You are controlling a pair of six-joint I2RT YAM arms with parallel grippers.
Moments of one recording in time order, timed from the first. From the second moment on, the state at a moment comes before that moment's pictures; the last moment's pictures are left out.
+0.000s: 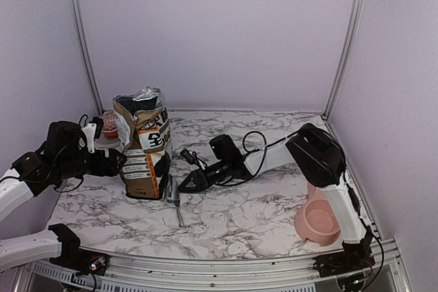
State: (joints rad) left arm -0.47 0.75 0.70 -0.57 -0.08 -0.29; right arm 0.83 2.37 1.50 0.25 -0.92 0.36
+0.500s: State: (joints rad) left arm -0.47 0.75 0.70 -0.57 -0.08 -0.29; right arm 0.87 2.43 1.58 0.28 -0.93 0.37
